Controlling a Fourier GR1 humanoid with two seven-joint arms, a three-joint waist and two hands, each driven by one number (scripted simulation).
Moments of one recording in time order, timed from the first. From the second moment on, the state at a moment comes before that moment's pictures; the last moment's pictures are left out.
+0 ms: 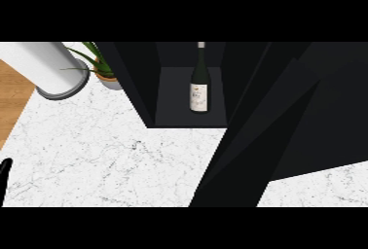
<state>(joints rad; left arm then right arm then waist) 0.52 0.80 -0.28 -2.16 0.85 0.37 -0.69 0.04 -0.01 0.77 -2.42 -0.14 0.07 0.74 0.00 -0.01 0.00</state>
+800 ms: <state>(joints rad) 0.49 0.81 -0.17 -2.14 0.93 0.25 -0.59 -0.31 -0.14 0.87 -2.38 0.08 -0.30 0.76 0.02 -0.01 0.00</state>
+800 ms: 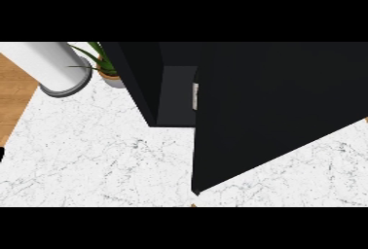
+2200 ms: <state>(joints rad) 0.41 0.69 -0.17 -2.10 0.87 0.25 -0.51 -1.18 0.00 0.50 -1.45 -0.20 -0.38 0.50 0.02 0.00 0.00</state>
